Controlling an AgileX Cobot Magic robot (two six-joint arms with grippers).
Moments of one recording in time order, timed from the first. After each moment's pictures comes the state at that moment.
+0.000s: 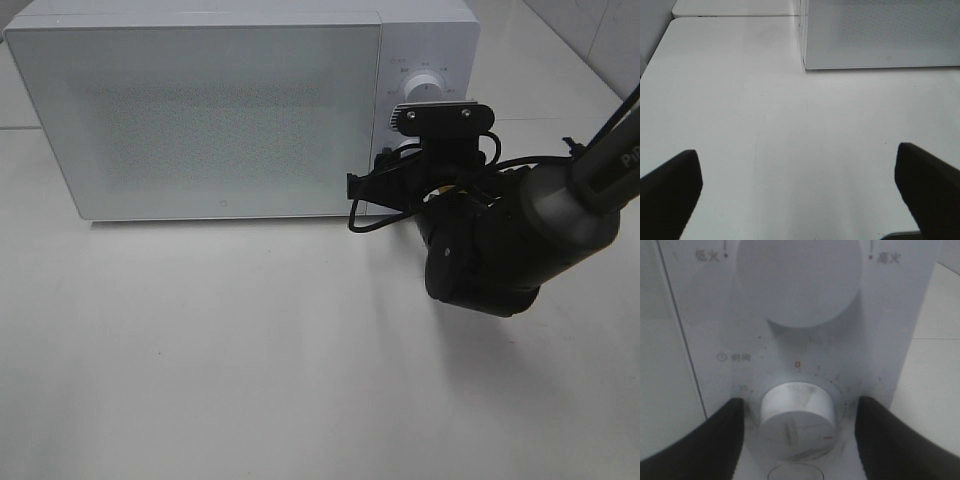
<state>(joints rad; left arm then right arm) -0.02 0.00 -0.50 -0.06 1.04 0.02 0.62 2.07 -0.82 0.74 -1.12 -0.31</state>
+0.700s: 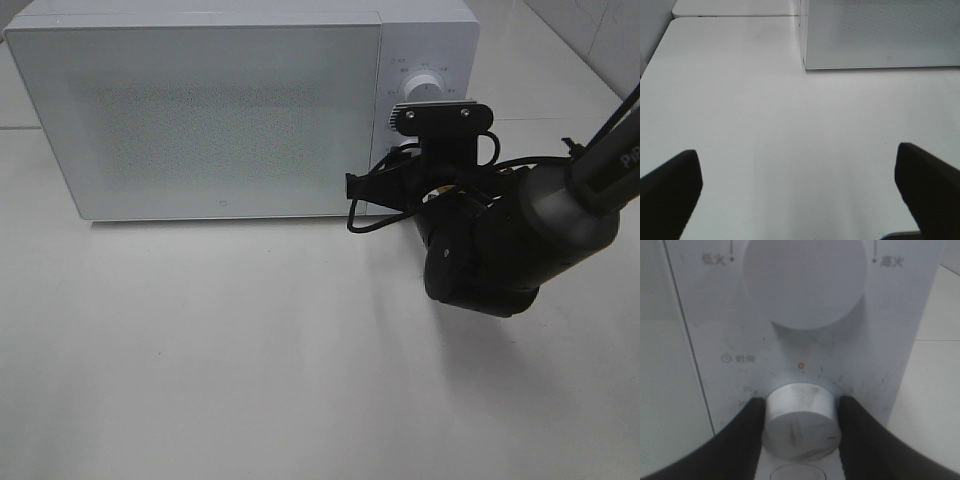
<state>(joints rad) -0.02 0.00 -0.50 -0.06 1.04 0.02 0.62 2.07 -0.82 0.73 -1.12 -0.31</state>
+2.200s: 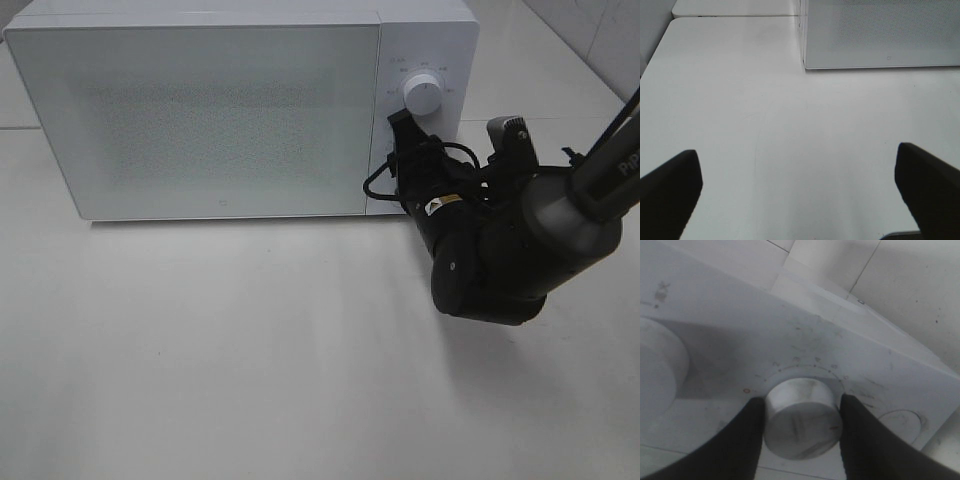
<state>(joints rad) -0.02 0.00 -0.50 -0.06 1.04 0.02 0.62 2.09 -0.80 0.66 -1.17 0.88</state>
